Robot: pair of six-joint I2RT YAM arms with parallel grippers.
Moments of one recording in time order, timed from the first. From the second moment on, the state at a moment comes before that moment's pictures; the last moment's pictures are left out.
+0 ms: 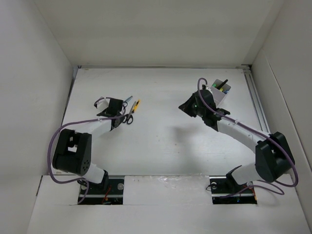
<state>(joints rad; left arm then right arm) -0.28 1.49 0.76 -0.23 -0.41 -1.00 0.52 1.42 0.92 -0.04 0.07 0.97</state>
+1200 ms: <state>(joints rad) -0.24 1.58 0.76 -0.13 -0.31 -0.88 0.55 1.46 0.94 -0.05 0.07 0.96</state>
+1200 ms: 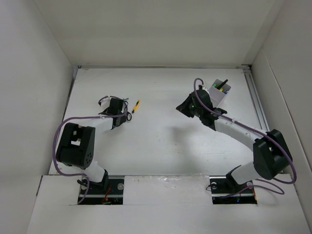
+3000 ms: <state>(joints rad) -0.28 1.26 1.00 -0.78 0.27 -0.49 1.24 1.40 1.05 -0.04 0.36 0.46</state>
